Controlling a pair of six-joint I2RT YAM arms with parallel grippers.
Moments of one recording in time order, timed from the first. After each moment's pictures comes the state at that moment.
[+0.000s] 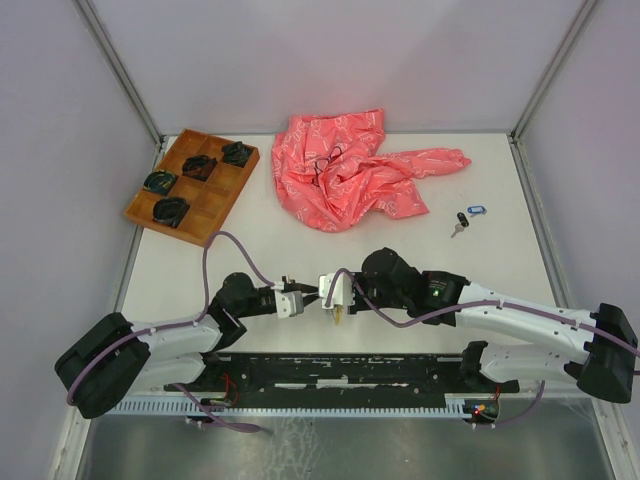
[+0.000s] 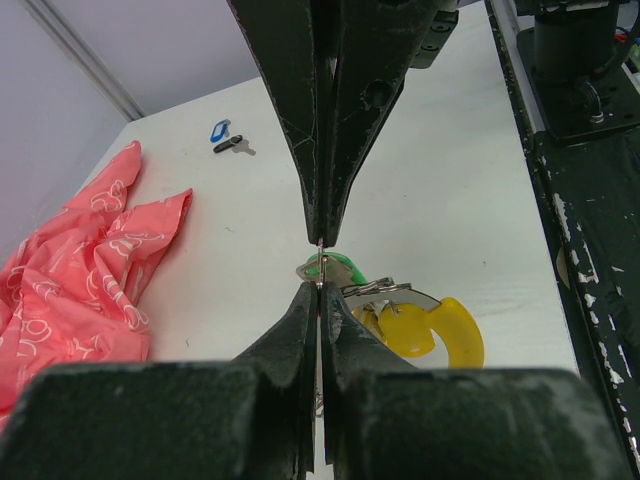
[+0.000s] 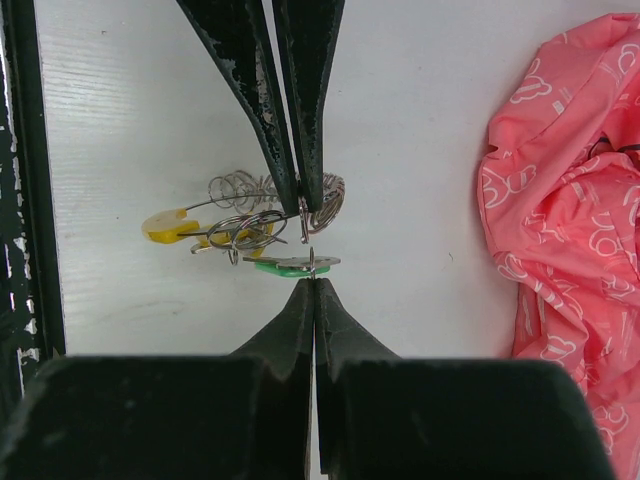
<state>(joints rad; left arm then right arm) -0.79 1.10 0.15 1.00 0.64 0.41 1.11 1.12 0.82 -0.38 -0.02 -0.61</state>
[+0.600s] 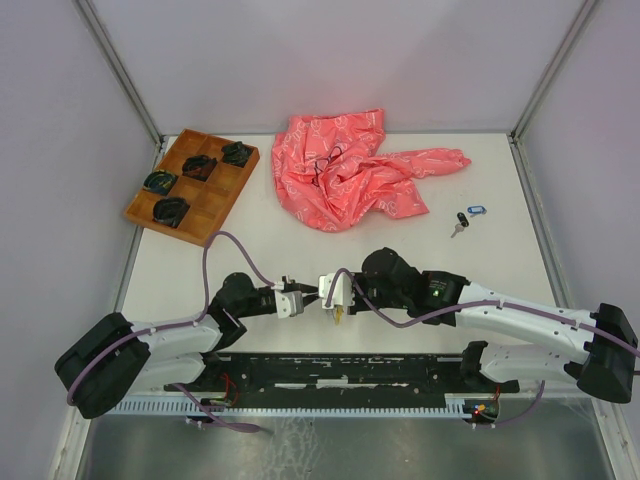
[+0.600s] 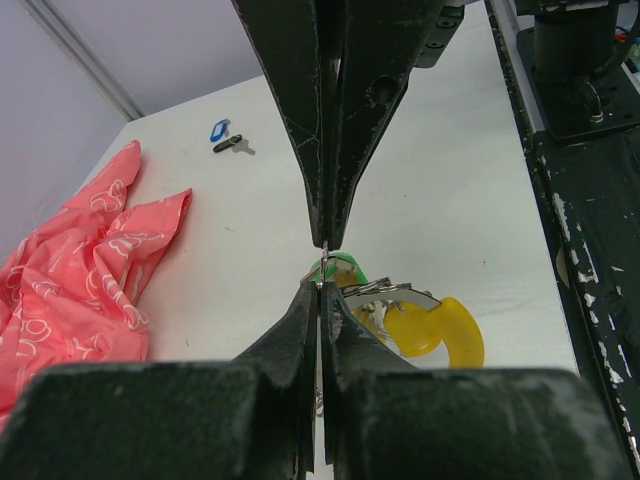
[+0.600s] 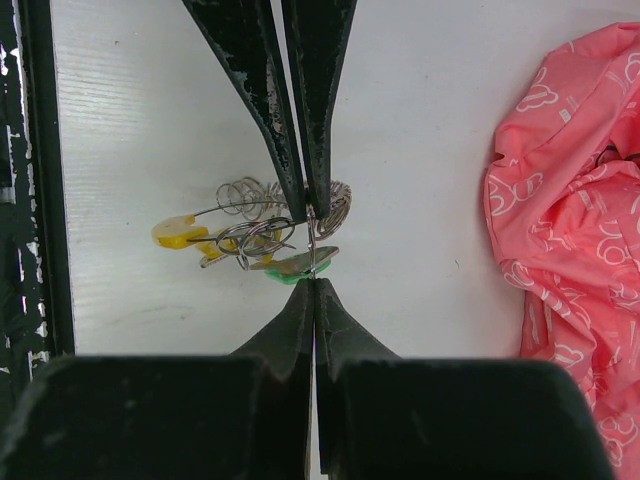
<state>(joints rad) -0.79 1.10 0.15 1.00 0.64 0.41 1.11 1.12 0.82 -0.37 -0.05 -0.60</state>
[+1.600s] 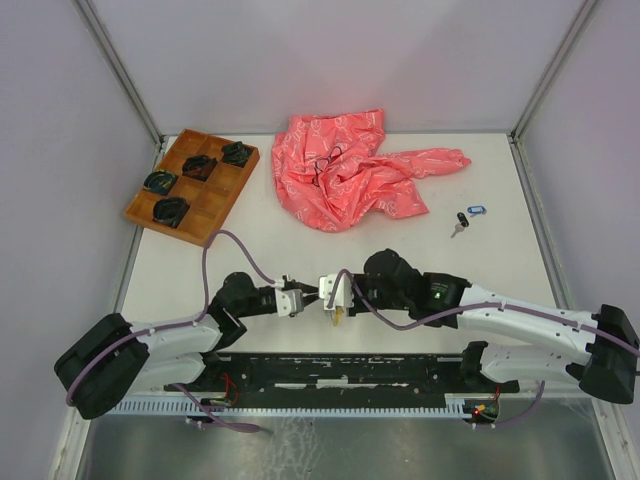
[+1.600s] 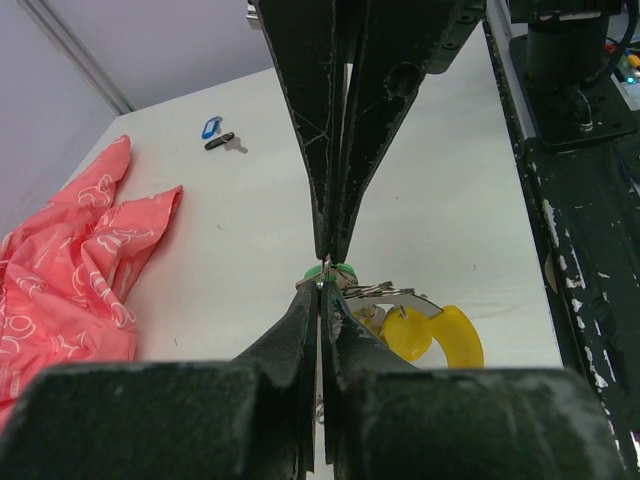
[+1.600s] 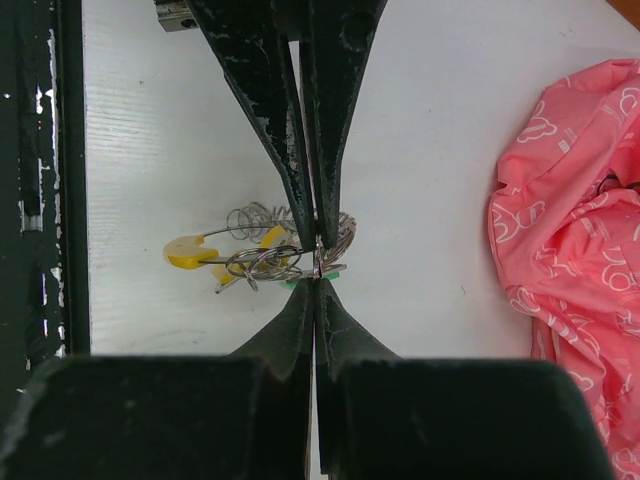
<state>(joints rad) -0.79 1.10 0.15 0.99 0.63 0.38 1.11 1.12 0.81 -0.32 -0.09 -0.58</state>
